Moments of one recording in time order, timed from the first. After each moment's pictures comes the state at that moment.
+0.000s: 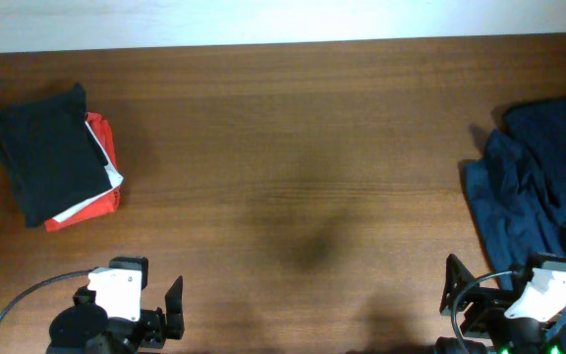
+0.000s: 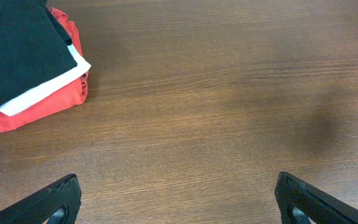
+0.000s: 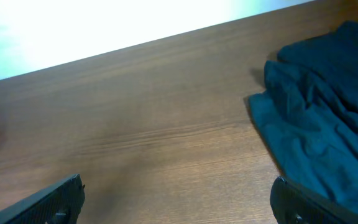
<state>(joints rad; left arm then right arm) -0.10 0.34 0.84 -1.16 0.02 -0.01 -0.19 0.30 0.99 -1.16 -0.17 0.15</state>
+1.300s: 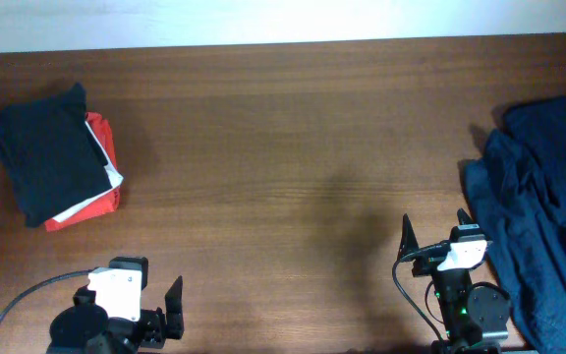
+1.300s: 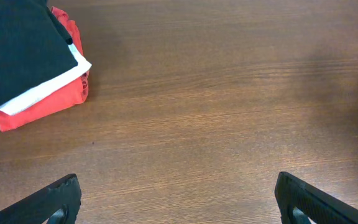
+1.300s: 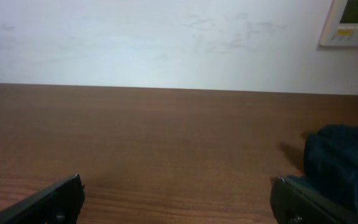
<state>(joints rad) -0.10 0.33 0.84 -1.16 0.02 -0.01 0.02 0.01 0.01 -0.07 -0.05 0.00</state>
